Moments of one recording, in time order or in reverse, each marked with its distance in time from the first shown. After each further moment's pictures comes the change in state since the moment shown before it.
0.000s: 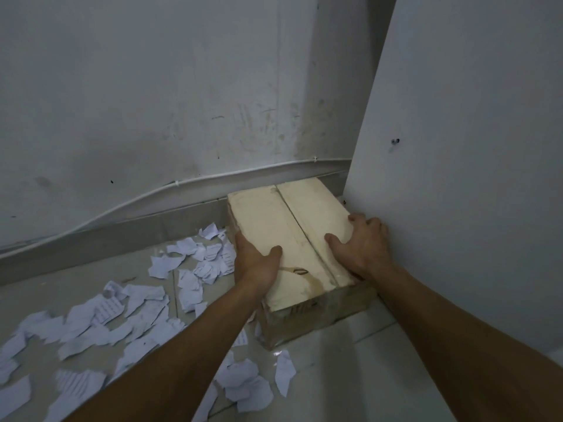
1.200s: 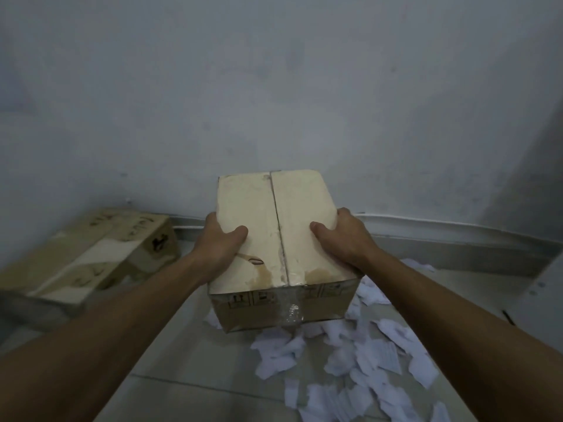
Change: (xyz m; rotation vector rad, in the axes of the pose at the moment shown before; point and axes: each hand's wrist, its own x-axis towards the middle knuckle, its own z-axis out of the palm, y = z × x) left_hand -0.062 -0.023 -0.403 0.086 0.465 -0.021; right_hand -0.148 -0.328 0.037 0.314 -0.381 -0.545
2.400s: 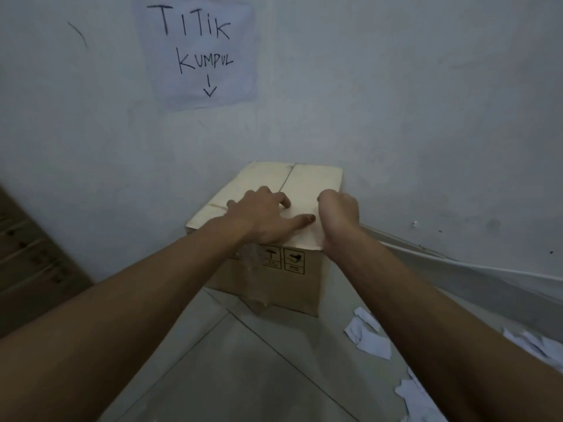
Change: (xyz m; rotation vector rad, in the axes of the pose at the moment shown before) left_hand -0.009 -0.034 -0.241 0.880 0.098 -0.068; right_hand -0.033 -0.283 0.217 0.713 -0.273 0.183
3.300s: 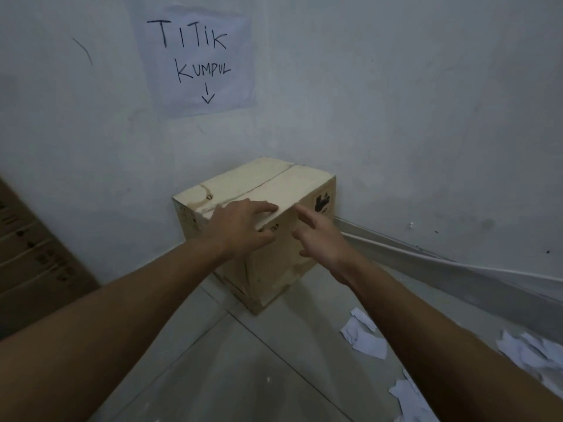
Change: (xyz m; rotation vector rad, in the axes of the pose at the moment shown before) left_hand -0.024 -0.022 0.009 -0.103 0.160 0.108; right_hand -0.005 0.040 -0.031 -0.192 -0.638 -0.273
